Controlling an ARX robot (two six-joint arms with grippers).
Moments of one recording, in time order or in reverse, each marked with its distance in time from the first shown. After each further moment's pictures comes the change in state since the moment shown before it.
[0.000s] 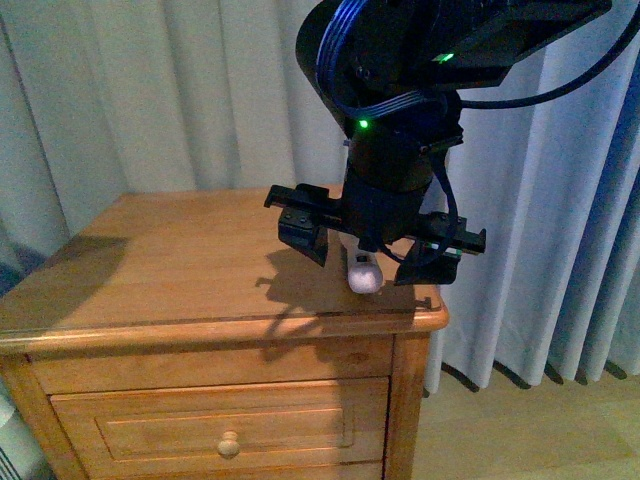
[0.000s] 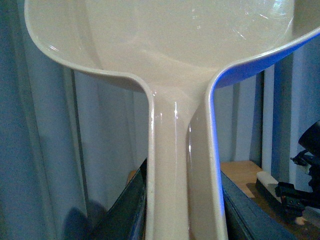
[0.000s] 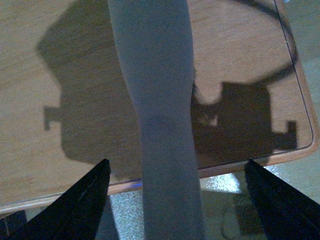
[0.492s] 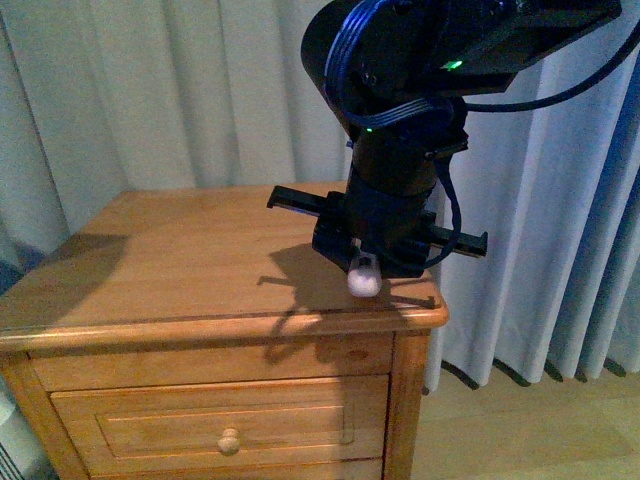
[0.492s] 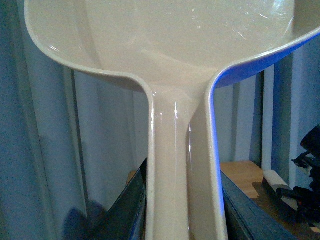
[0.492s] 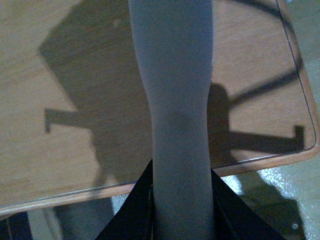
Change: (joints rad) left arm 0.000 0.000 0.000 0.000 0.000 0.000; right arm -0.007 -0.011 -0.036 0.039 -0.007 -0.002
